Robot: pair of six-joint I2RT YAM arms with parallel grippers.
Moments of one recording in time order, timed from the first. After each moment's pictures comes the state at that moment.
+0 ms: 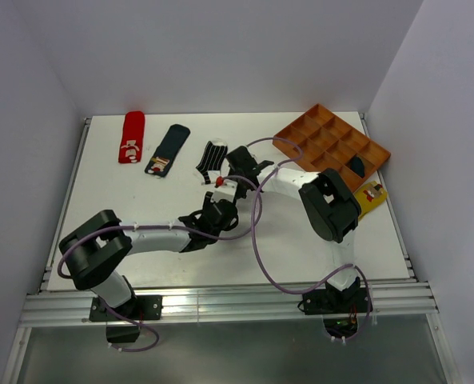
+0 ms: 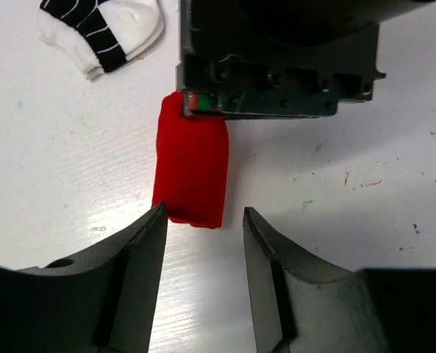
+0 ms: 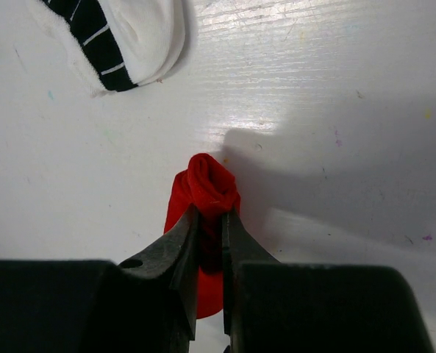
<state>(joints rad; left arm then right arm) -0.99 1.60 0.77 0.15 -0.64 -0.38 0.66 2.00 1.34 -0.30 -0.05 0.93</state>
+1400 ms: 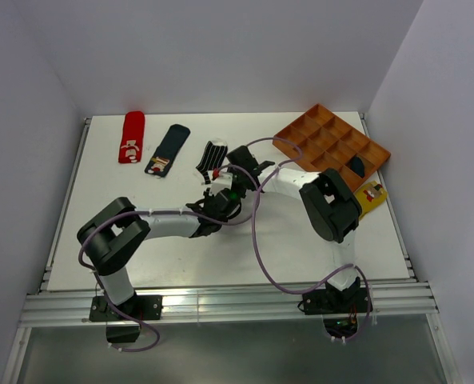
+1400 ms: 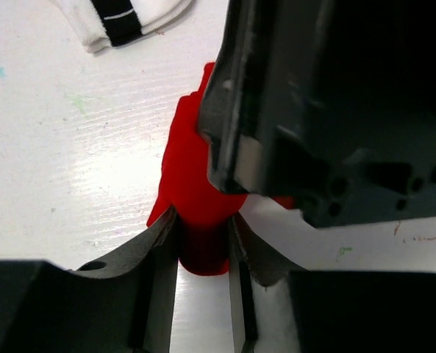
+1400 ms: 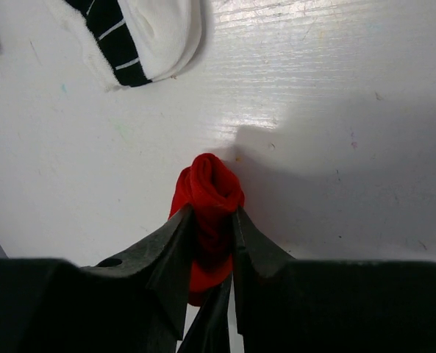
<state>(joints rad) -0.91 1.76 0.91 0.01 -0.63 -0.50 0.65 2.00 1.33 -0.28 -0.09 0.93</state>
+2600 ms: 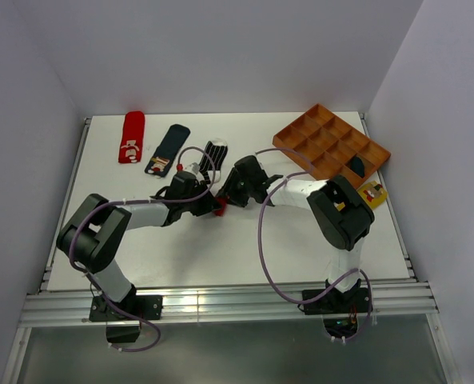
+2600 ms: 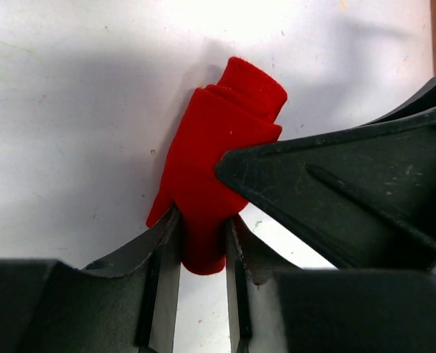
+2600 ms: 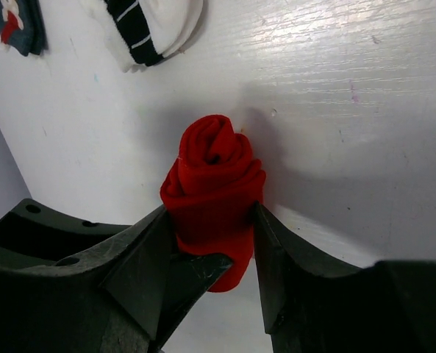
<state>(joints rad) -0.55 1.68 0.74 0.24 0.17 -0.83 0.66 1.88 1.09 -0.01 -0.10 1.06</state>
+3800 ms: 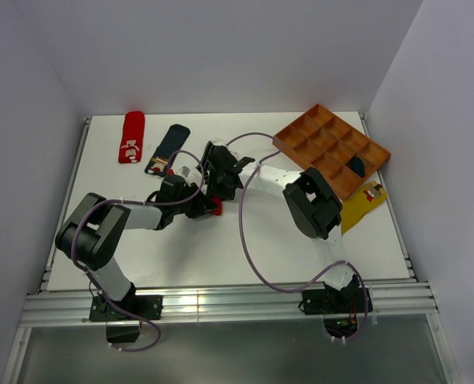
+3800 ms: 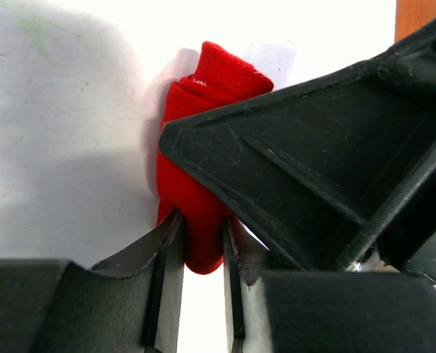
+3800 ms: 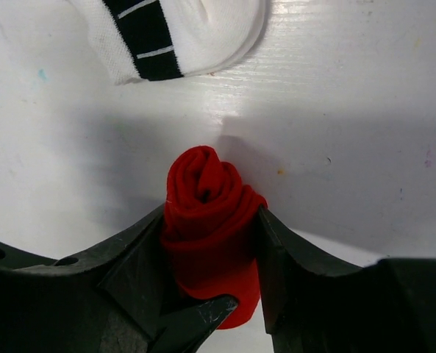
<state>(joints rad) -0.47 1.70 0.65 0.39 0.31 -0.93 0.74 2.14 1.55 -0.45 0.01 0.85</state>
